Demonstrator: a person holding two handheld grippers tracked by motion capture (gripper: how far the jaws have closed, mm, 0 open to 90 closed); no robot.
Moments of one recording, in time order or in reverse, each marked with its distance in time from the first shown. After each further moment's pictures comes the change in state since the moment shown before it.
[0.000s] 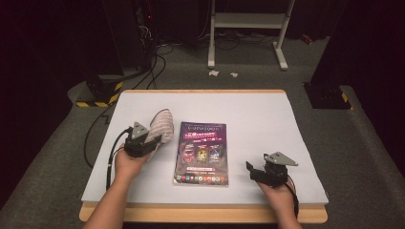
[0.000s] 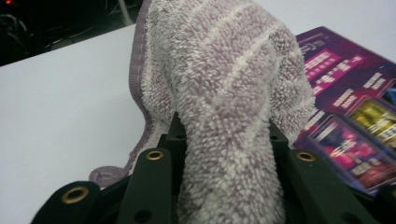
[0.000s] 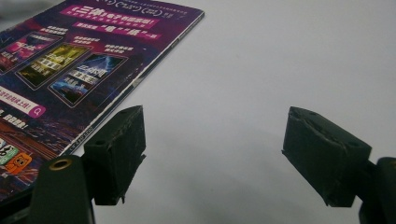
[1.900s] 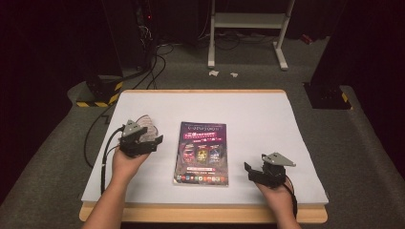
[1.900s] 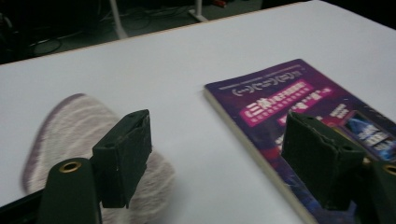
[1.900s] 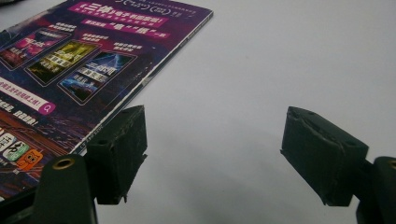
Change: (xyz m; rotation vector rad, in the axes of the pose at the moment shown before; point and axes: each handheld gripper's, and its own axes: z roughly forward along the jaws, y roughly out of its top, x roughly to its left) left arm -0.008 0.012 -0.013 -0.072 -0.089 -0.077; right arm 0.006 0.001 0.000 0.004 0.010 -0.022
